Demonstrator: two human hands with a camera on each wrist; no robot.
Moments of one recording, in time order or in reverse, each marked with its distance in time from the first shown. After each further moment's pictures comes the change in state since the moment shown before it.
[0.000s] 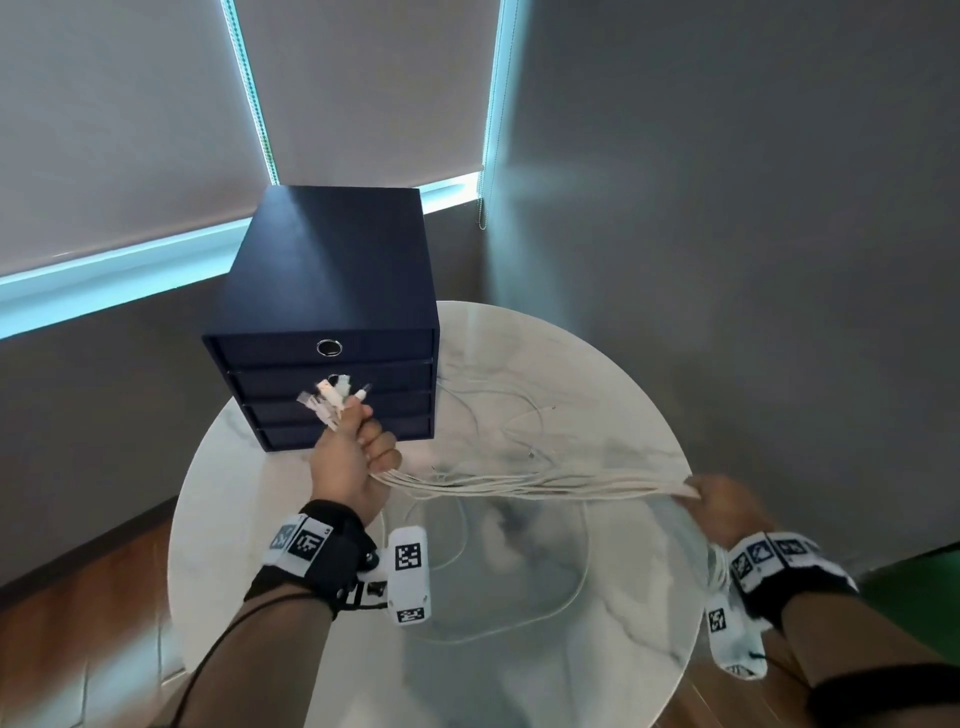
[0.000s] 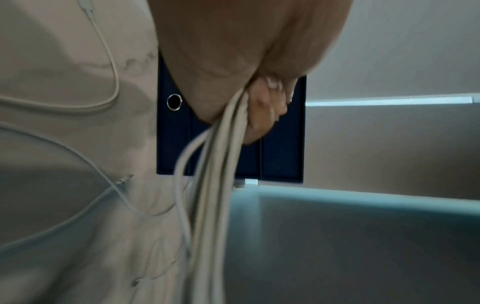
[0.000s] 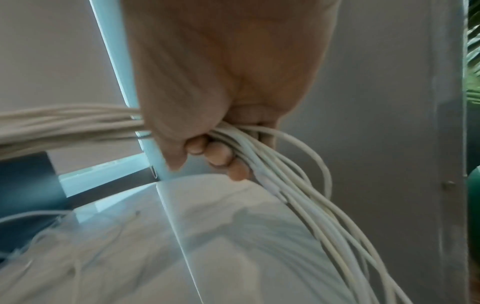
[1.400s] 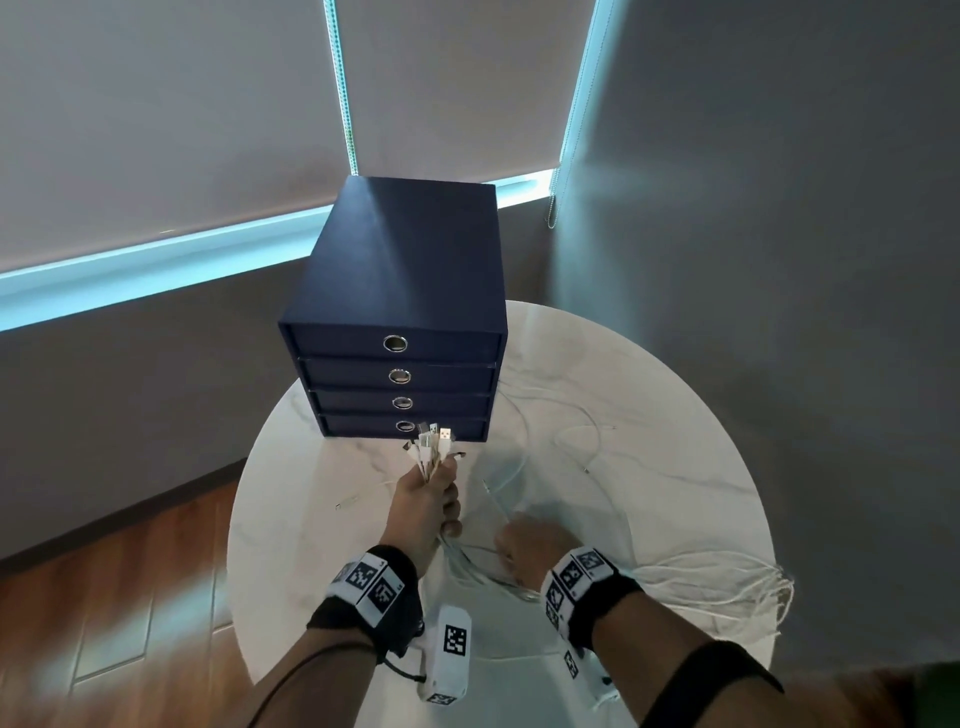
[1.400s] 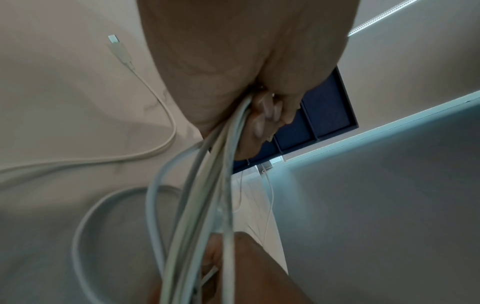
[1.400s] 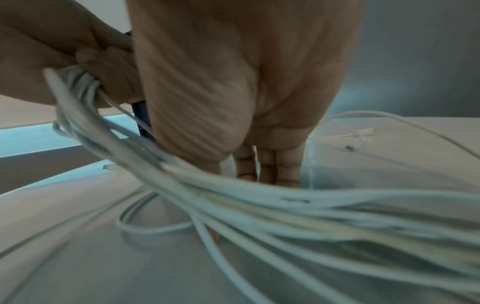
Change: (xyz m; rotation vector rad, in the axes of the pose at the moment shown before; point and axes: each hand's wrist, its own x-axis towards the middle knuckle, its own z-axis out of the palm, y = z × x) left_hand -0.009 -0.041 -0.043 0.489 0.076 -0.053; right_hand -0.034 -0.221 0.134 -0.518 -0.396 -0.642
